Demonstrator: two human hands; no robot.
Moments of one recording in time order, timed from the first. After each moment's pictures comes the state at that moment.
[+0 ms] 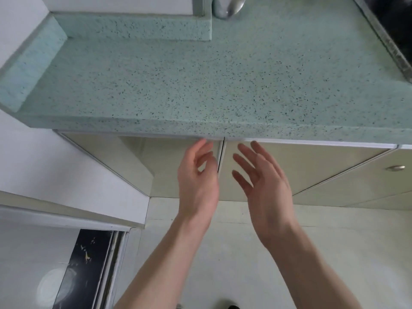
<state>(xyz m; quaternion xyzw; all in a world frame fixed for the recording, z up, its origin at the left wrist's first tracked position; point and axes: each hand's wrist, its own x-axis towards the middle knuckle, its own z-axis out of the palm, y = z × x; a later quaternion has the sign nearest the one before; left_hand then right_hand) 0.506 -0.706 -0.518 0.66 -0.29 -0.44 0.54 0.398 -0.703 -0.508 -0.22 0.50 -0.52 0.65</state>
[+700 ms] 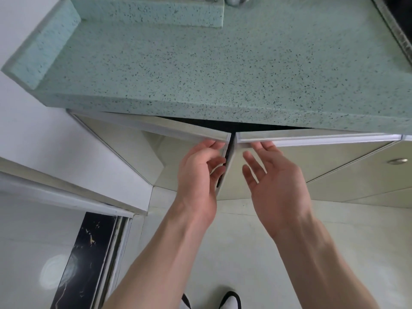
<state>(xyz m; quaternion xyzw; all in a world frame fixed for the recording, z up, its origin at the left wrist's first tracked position) 0.511 -0.681 -0.495 0.54 -0.05 -0.61 0.58 0.397 -0.685 -0.493 -0.11 0.50 -0.53 0.68</state>
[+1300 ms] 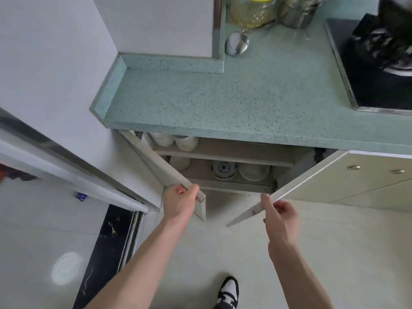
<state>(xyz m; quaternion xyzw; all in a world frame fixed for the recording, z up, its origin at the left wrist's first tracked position) 0.550 -0.605 -0.448 0.81 -0.16 -0.45 0.34 0.353 -0.600 -0.472 -0.21 0.77 -0.38 0.47</state>
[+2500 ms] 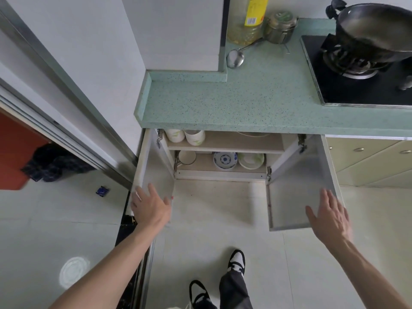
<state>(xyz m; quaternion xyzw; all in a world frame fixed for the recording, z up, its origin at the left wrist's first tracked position) 0.687 -0.480 -0.433 0.86 -0.46 -0.20 -0.05 0.222 -0.497 -0.437 -0.59 0.80 0.02 0.12</state>
